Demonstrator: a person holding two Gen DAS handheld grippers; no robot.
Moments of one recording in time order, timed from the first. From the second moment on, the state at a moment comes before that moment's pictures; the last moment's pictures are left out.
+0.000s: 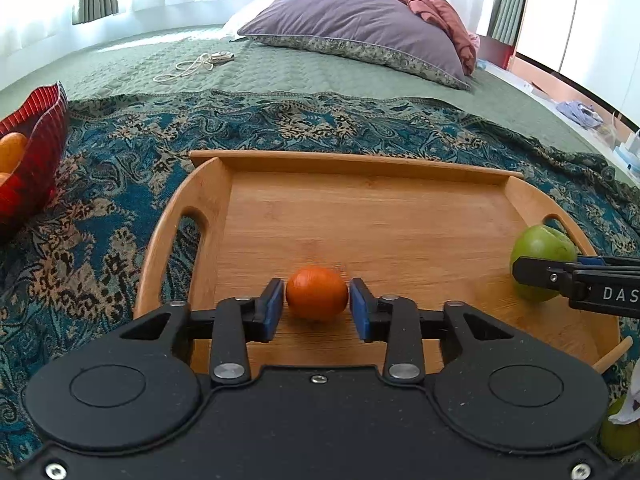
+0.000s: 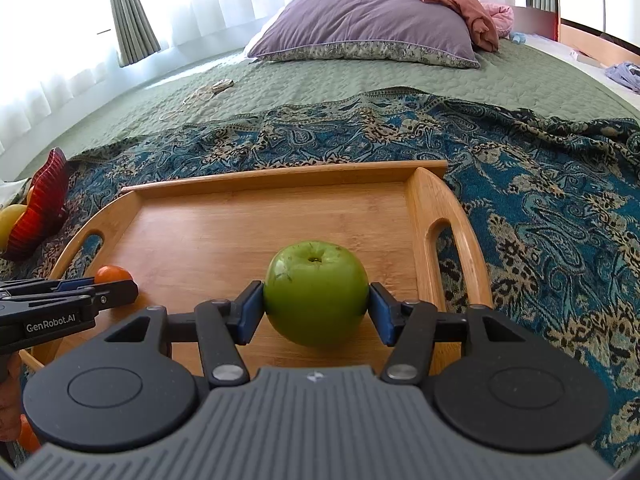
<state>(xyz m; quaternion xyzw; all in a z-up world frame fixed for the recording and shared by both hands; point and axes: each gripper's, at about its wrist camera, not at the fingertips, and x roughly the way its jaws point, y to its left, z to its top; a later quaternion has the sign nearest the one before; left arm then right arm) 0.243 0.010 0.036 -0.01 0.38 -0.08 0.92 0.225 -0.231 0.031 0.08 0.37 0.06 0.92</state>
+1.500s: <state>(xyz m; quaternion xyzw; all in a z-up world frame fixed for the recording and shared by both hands) 0.037 0.032 0.055 0.03 0.27 -0.15 0.95 0.052 -0.260 0.022 0.02 0.24 0.09 0.97</state>
